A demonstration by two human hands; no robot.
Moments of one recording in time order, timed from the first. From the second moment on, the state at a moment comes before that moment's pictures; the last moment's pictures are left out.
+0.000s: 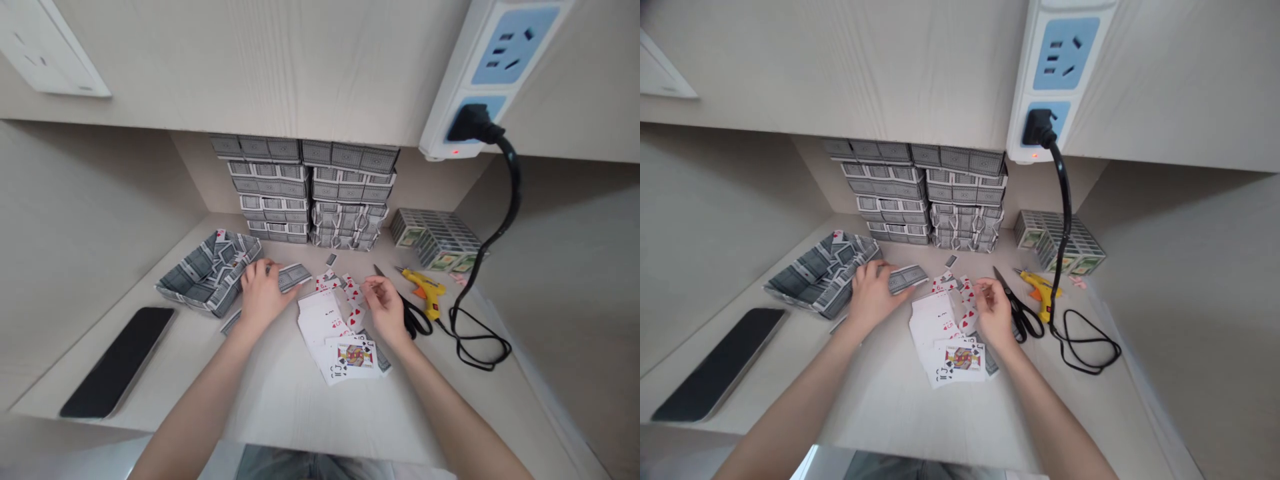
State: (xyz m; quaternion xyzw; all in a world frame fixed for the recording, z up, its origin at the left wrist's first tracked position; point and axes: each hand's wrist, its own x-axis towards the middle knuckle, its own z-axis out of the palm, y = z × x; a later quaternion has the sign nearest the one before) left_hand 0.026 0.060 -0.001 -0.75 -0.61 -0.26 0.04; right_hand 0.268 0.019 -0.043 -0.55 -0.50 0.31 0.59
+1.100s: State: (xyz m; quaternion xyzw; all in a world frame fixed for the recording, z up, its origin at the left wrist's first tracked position) left_hand 0.067 0.020 -0.025 -0.91 -0.36 -0.13 -0.18; right_hand 0.258 -0.006 -0.015 -0.53 -0.78 0.27 0.20
